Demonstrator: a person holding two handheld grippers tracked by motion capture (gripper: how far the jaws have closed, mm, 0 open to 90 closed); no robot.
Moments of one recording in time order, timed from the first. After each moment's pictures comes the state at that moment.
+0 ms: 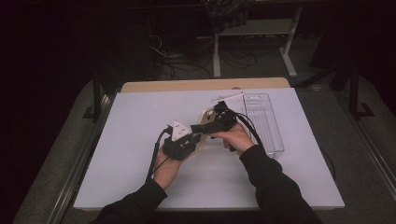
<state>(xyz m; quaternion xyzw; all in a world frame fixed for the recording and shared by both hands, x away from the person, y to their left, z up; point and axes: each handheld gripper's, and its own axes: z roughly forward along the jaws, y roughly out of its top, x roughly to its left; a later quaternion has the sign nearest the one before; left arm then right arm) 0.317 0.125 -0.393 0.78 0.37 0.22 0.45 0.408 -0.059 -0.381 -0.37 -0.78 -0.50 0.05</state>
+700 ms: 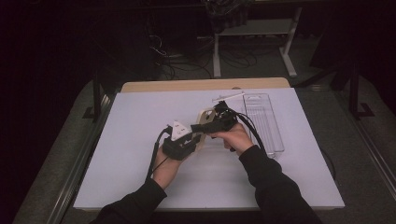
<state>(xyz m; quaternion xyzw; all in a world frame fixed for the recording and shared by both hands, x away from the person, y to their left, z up) 0.319 0.126 -0.395 0.79 0.37 0.22 0.45 0.408 -0.060 -0.380 -0.37 -0.78 -0.50 0.05</state>
